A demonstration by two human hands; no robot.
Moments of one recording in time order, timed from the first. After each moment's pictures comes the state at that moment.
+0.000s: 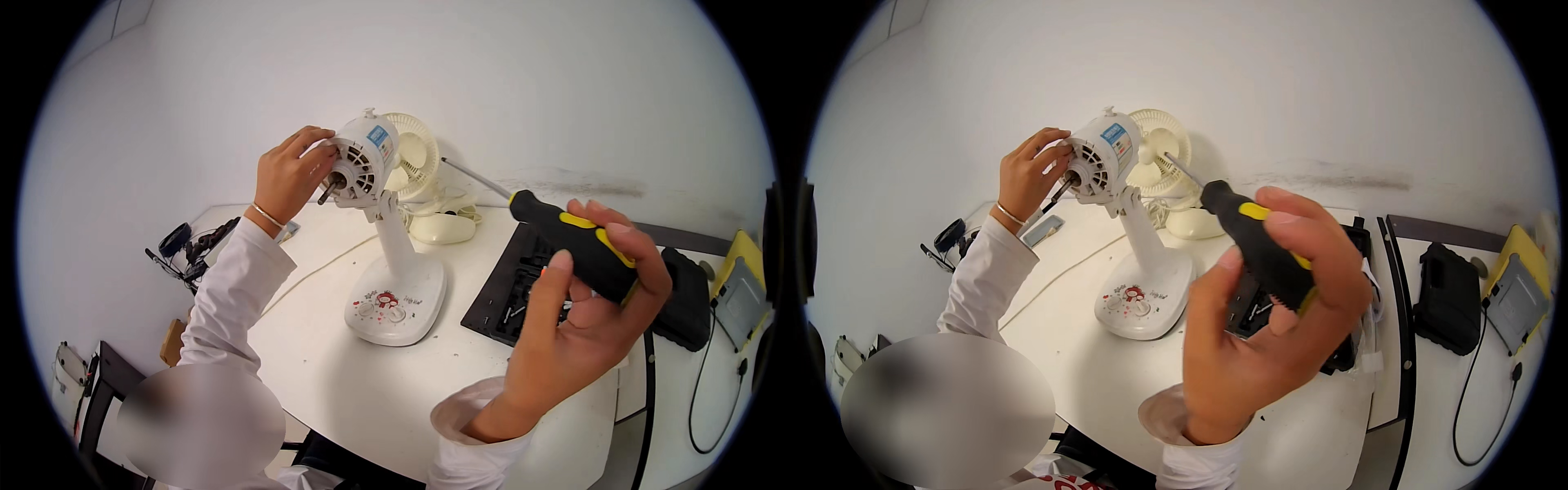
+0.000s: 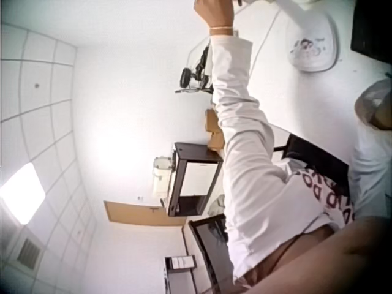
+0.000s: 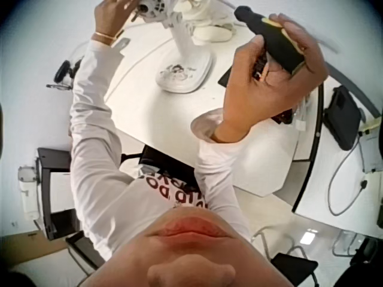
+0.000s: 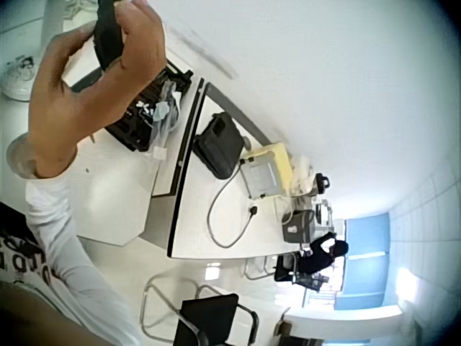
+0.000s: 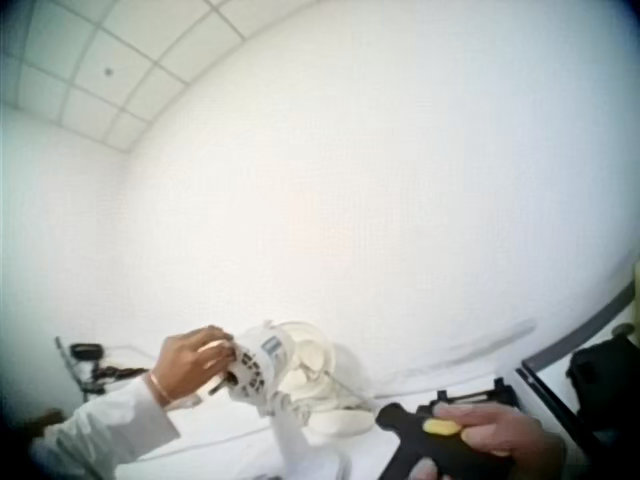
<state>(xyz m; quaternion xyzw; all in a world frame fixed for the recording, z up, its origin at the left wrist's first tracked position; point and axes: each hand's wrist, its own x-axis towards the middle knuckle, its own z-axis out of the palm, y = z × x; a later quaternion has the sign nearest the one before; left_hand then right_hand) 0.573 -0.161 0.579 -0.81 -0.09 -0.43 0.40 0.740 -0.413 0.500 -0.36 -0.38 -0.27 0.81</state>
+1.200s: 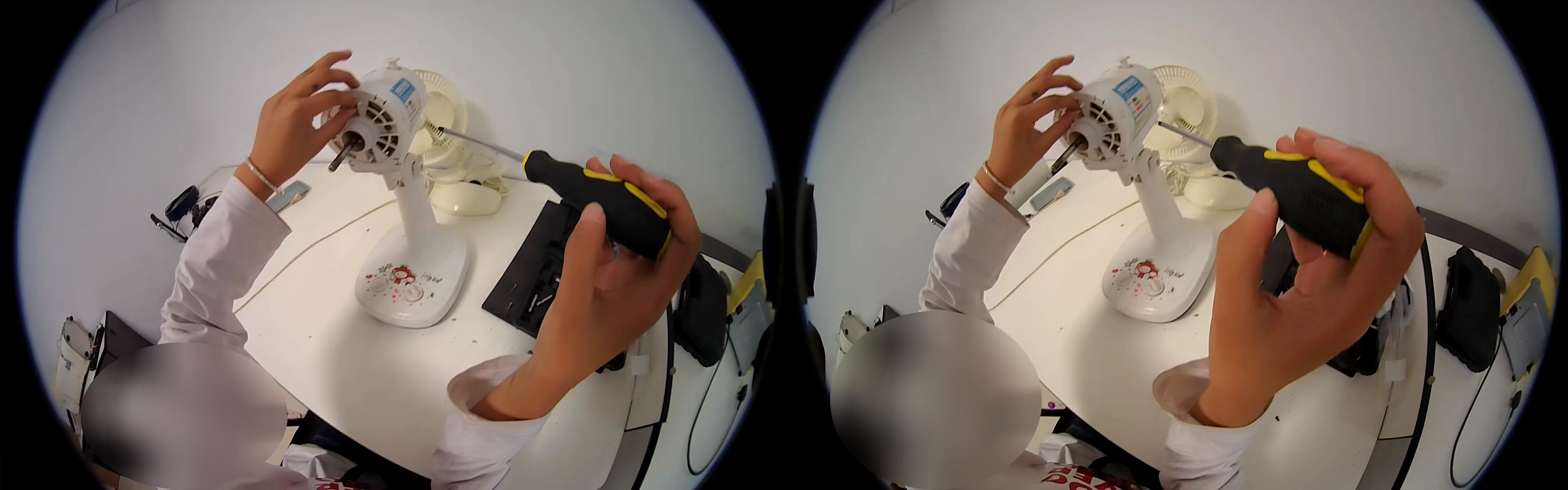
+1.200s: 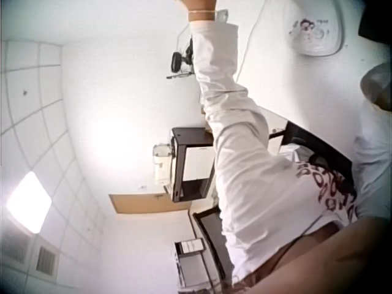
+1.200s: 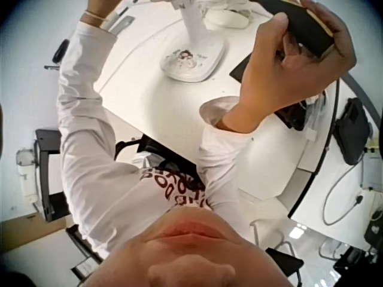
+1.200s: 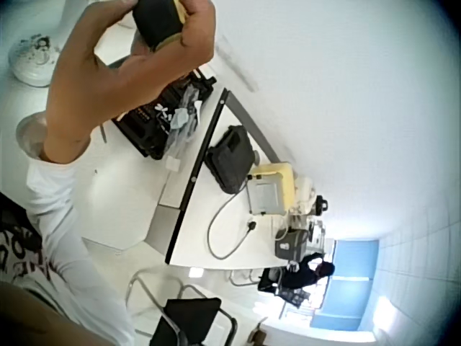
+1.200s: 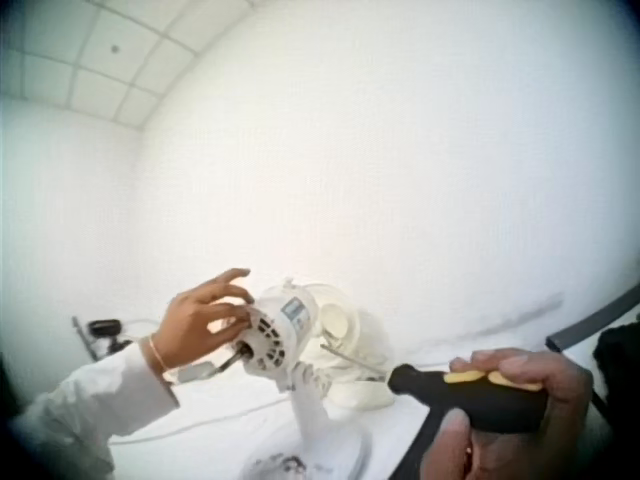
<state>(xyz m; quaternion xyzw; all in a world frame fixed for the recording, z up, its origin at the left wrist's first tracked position) 0.571 -0.154 0.592 -0.86 -0.08 -0.39 0.30 0.748 -0.369 0.495 -0.35 -0.39 -0.21 0.82</state>
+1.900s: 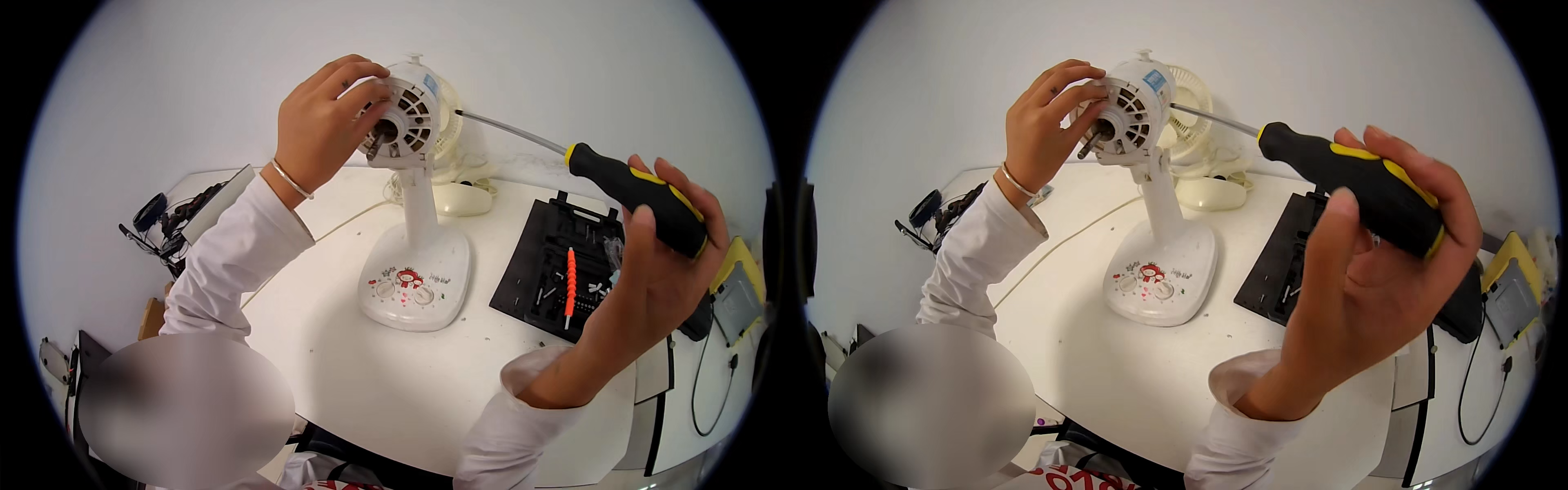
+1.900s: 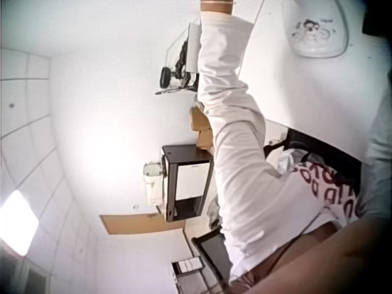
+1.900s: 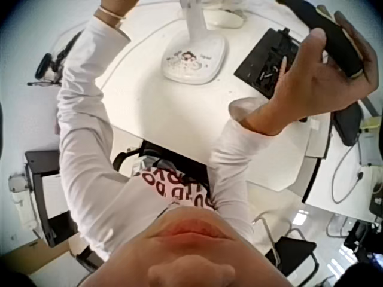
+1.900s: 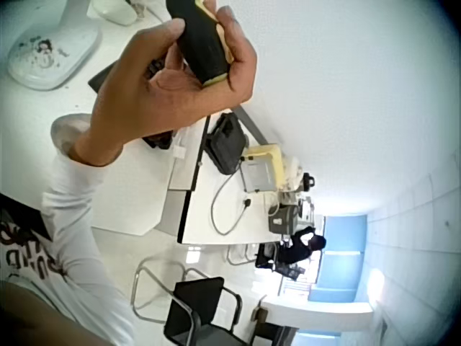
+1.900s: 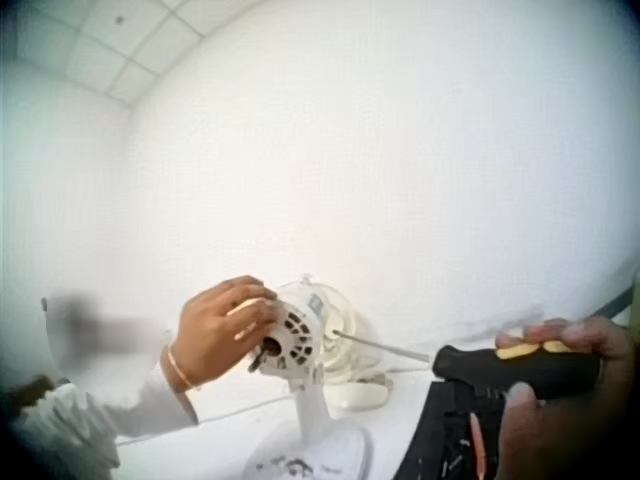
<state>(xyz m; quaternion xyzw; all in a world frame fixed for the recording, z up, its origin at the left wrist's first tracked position) 0.572 -0.139 0.568 -0.77 -0.02 -0.52 0.36 0.728 -0.374 0.501 -0.36 -0.42 -0.27 0.78</state>
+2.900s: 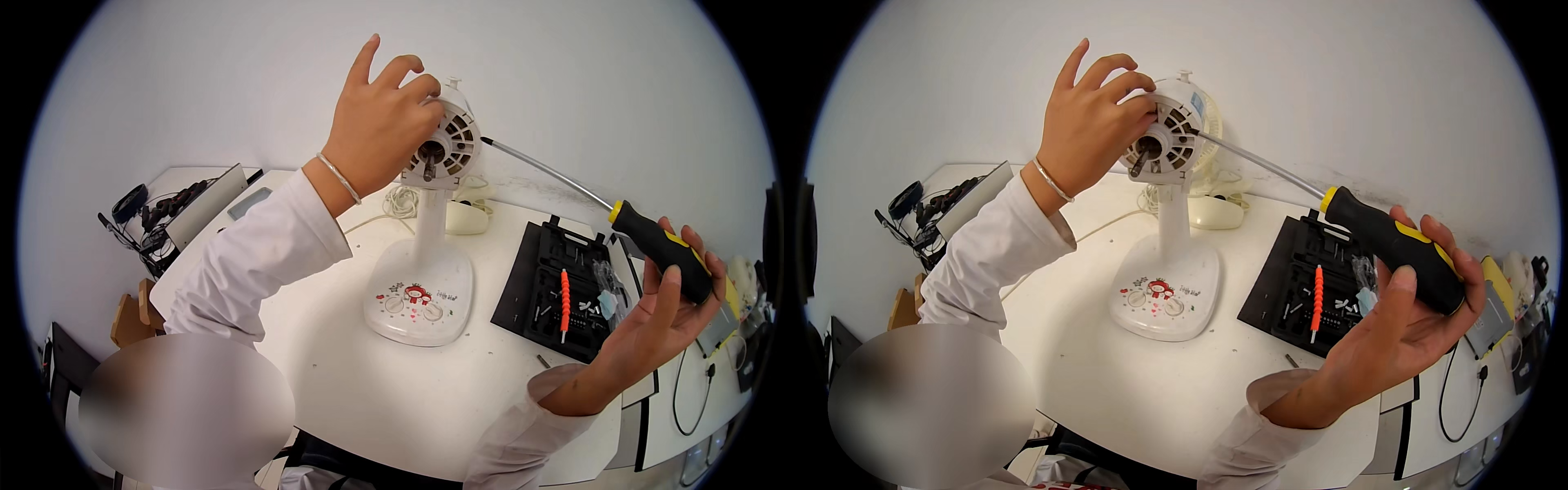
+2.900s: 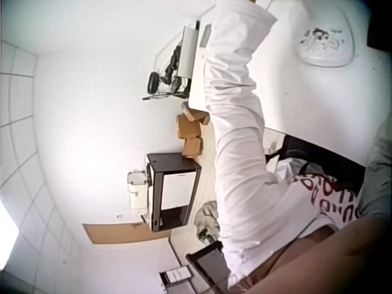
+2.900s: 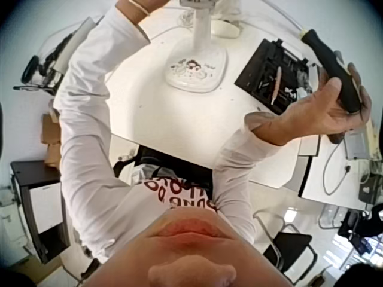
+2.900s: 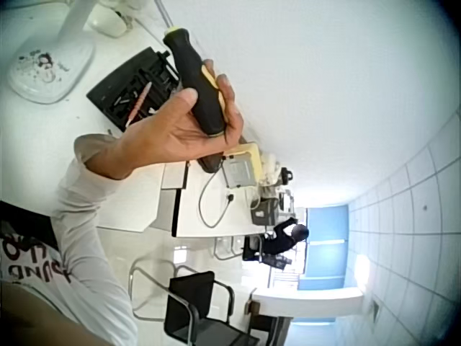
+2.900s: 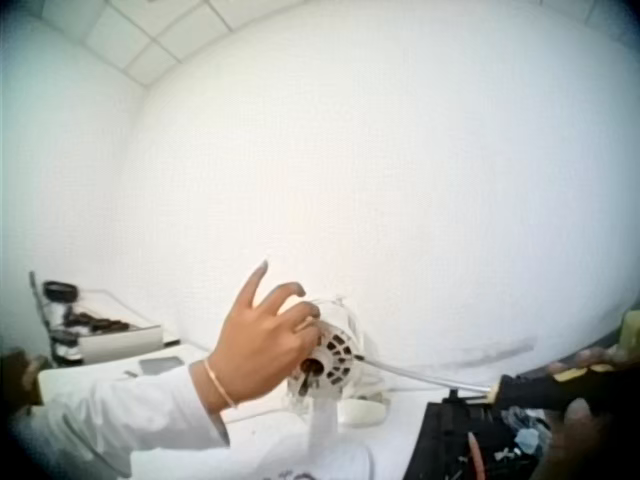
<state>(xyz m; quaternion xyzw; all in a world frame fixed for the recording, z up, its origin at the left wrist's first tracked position) 0.567 -0.142 0.576 -0.77 -0.09 -0.45 0.45 0.714 -0.381 0.504 -0.35 -0.38 -0.30 0.80</state>
